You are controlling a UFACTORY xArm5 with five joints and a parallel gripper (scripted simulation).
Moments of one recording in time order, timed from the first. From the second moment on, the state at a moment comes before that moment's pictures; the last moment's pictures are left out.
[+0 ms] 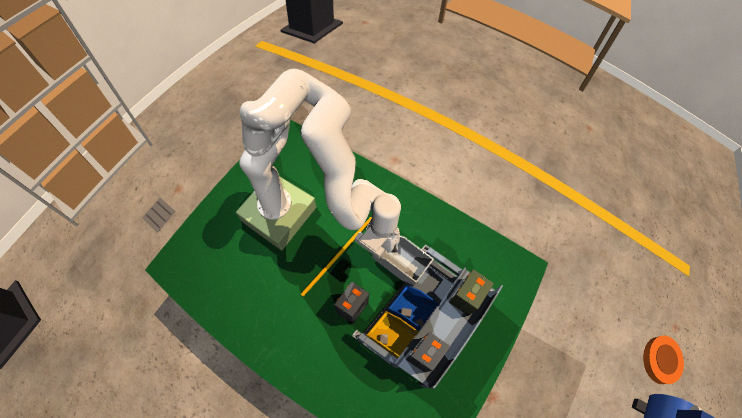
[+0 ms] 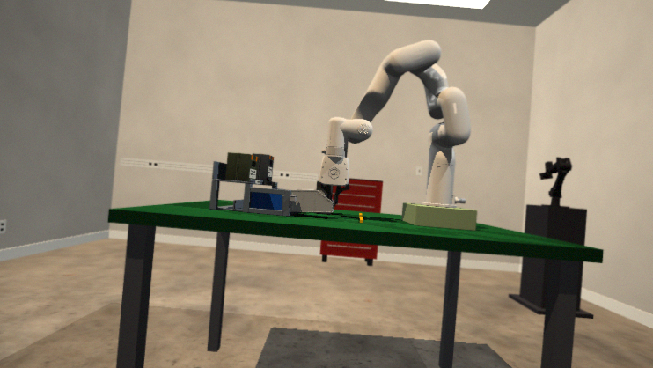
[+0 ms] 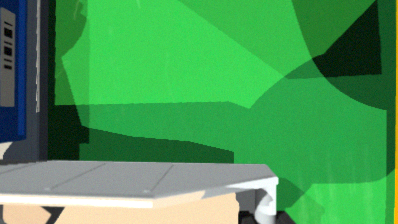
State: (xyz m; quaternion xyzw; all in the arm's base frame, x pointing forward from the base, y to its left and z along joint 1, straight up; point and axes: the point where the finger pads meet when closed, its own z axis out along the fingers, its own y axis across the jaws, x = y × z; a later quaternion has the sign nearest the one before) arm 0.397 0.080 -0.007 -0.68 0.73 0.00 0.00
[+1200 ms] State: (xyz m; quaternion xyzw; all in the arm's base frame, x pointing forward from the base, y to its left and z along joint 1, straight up) arm 0.386 0.081 -0.013 -0.68 0.73 0.00 0.00
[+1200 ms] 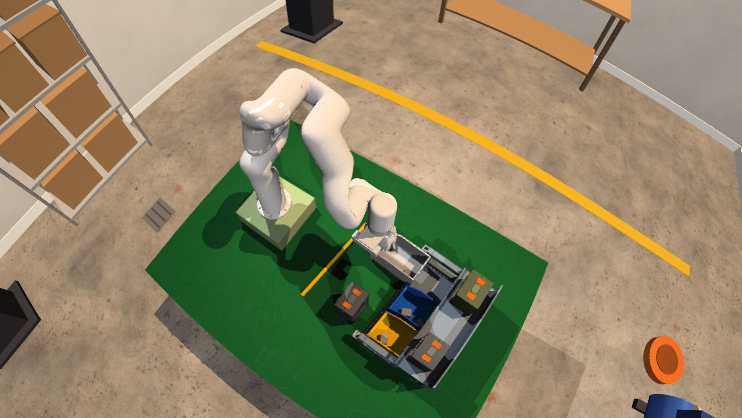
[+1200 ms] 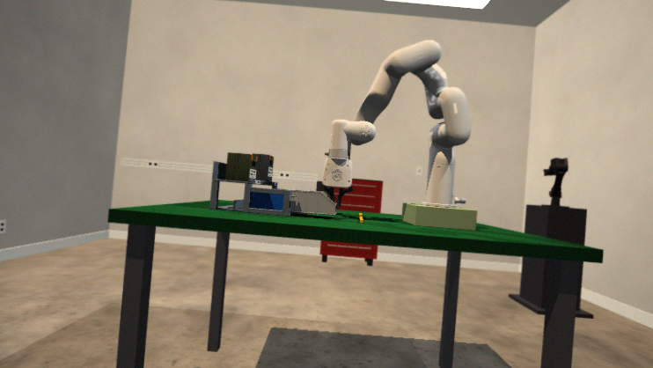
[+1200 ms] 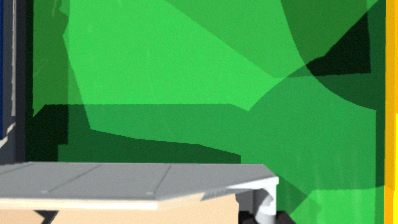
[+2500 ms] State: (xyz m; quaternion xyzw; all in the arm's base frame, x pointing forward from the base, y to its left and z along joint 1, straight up) arm 0.386 0.081 -0.027 -0.68 0.73 0.00 0.00
